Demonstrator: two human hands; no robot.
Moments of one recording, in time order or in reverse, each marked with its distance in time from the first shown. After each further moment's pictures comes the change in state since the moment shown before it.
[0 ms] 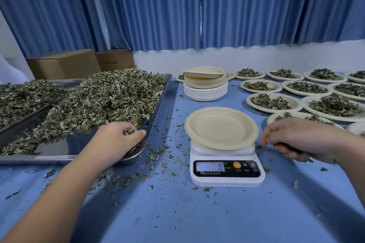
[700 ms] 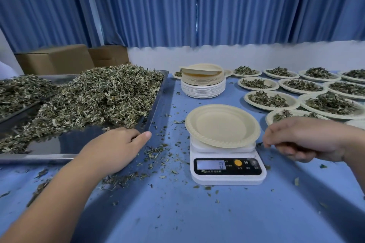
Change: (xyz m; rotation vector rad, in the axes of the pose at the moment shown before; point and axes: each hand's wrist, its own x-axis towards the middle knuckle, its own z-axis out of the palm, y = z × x) left_hand -0.006 0.004 0.006 0.315 -0.208 0.061; right_hand -0.008 0.000 -0.004 0.019 -0.139 0.021
